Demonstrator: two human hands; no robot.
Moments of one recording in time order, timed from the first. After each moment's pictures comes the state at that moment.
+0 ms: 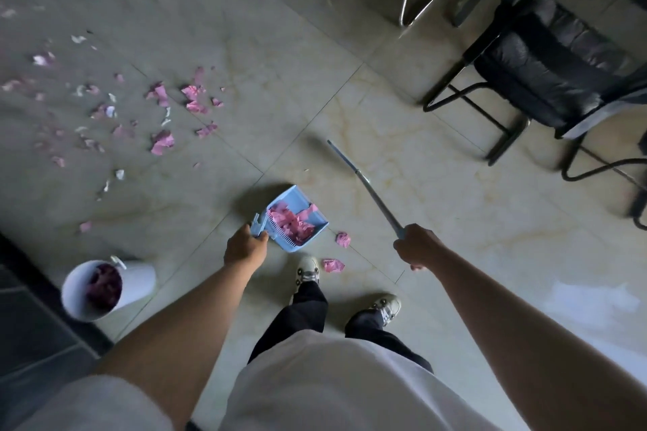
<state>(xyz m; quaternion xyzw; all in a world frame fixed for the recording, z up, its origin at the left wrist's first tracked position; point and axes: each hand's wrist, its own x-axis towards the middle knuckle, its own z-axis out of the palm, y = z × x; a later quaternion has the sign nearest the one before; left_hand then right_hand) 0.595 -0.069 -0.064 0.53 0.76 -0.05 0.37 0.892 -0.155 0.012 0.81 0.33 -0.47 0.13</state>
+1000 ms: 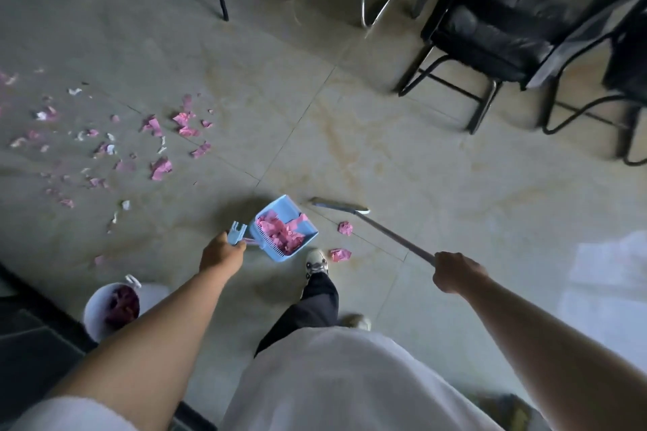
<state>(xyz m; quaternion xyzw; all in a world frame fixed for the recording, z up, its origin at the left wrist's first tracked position) 0.532 -0.128 -0.032 0.58 0.74 -0.07 0.33 0.889 -0.341 -0.006 0.82 0.35 -0.37 0.25</state>
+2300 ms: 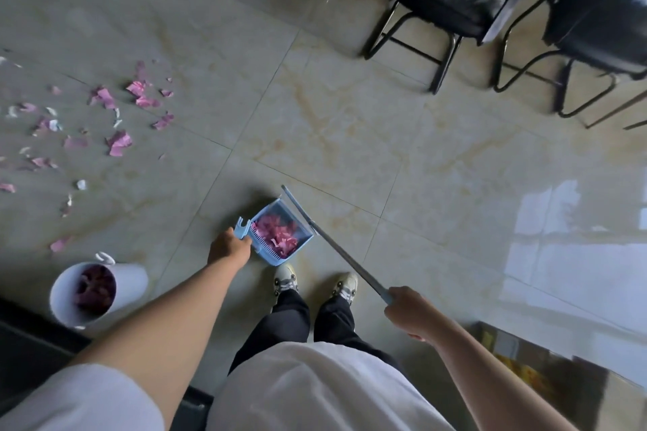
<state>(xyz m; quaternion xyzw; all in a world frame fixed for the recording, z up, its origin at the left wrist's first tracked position) 0.479 -0.223 -0.058 0.60 0.70 -0.13 0.35 0.691 -0.467 0.035 0.81 0.21 -0.54 0.08</state>
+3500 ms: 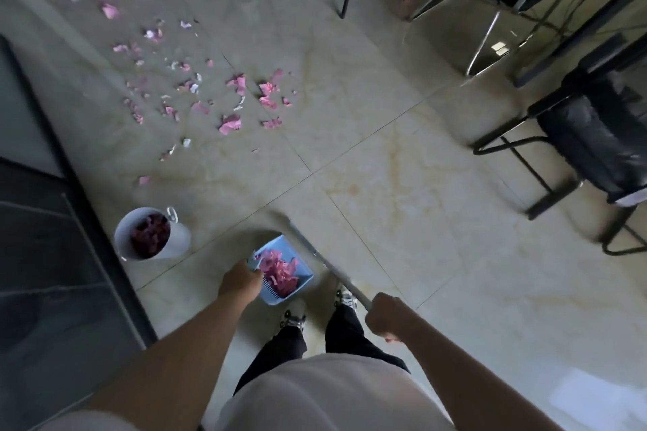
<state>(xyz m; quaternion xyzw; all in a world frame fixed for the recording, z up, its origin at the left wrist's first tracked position) 0.415 -0.193 -0.047 0.42 0.81 -0.06 0.41 0.685 -0.249 0.024 0.70 0.46 -0.49 0.25</state>
